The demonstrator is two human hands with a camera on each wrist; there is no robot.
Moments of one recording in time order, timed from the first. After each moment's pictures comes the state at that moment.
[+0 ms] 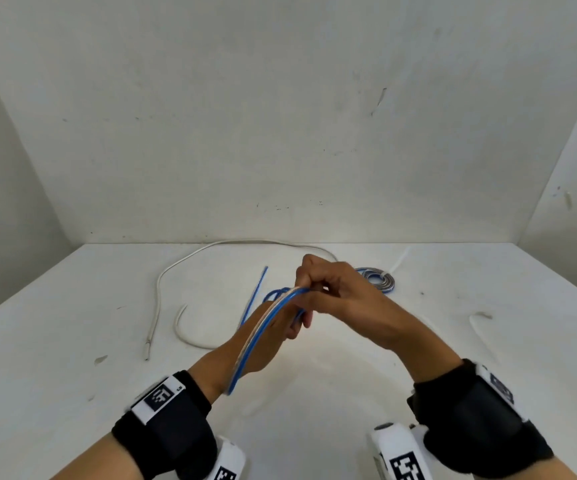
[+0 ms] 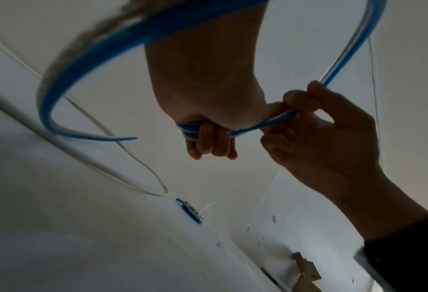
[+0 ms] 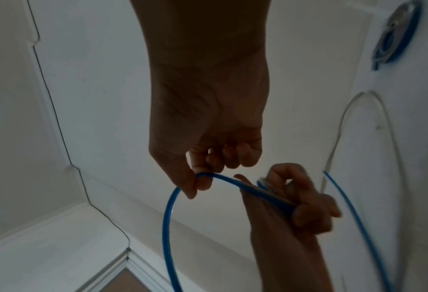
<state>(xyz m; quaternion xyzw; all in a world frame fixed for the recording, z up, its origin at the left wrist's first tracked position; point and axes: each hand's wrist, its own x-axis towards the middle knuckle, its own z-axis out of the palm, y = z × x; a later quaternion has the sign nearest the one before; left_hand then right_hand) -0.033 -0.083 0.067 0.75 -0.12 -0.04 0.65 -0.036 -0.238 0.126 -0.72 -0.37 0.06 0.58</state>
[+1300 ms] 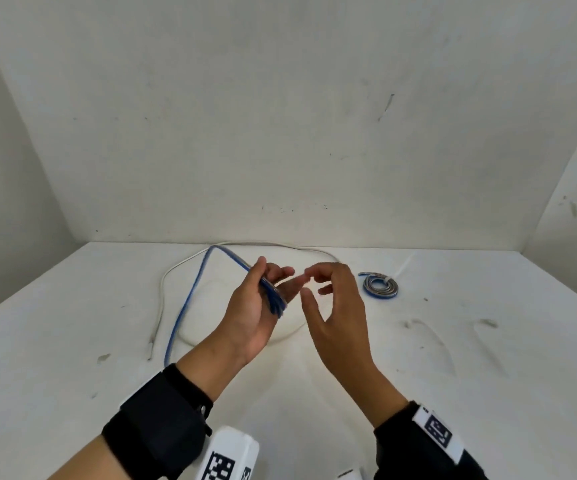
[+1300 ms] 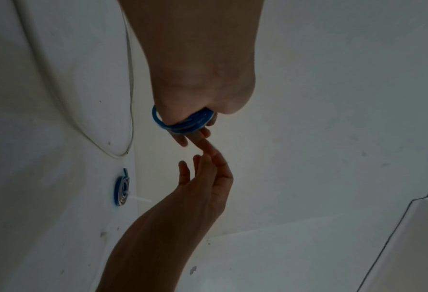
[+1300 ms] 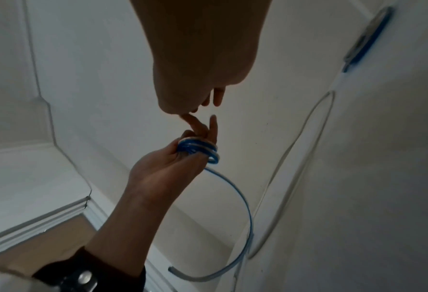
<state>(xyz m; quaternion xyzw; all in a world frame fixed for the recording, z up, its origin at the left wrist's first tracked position) -0.037 -0.077 0.099 0.43 -0.01 0.00 0.90 -0.032 -0.201 0.063 -0.76 -0.23 -0.28 0.55</state>
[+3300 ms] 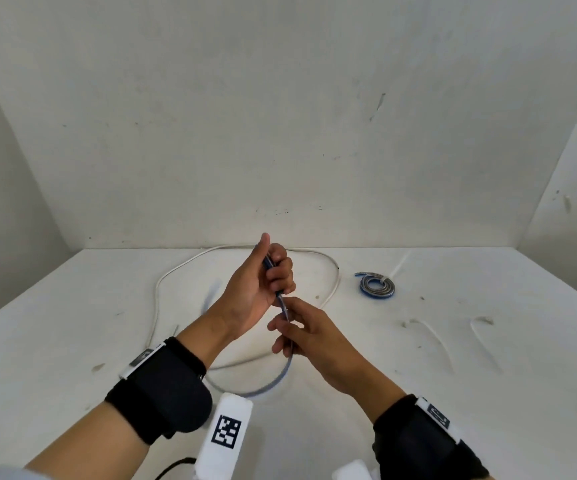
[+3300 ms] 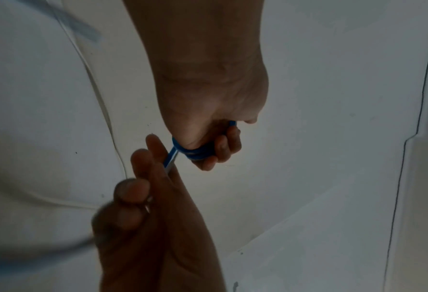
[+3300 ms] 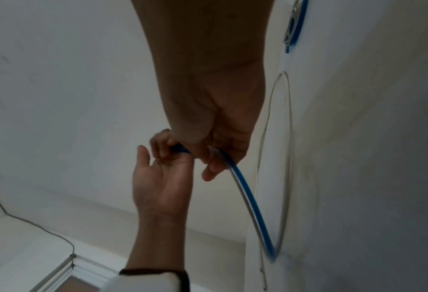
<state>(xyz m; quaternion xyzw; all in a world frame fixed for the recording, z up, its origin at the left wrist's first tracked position) -0.002 -0.065 0.107 0.52 -0.16 -0.05 0.84 -0.026 -0.201 0.055 -0.68 -0.22 0.15 0.69</state>
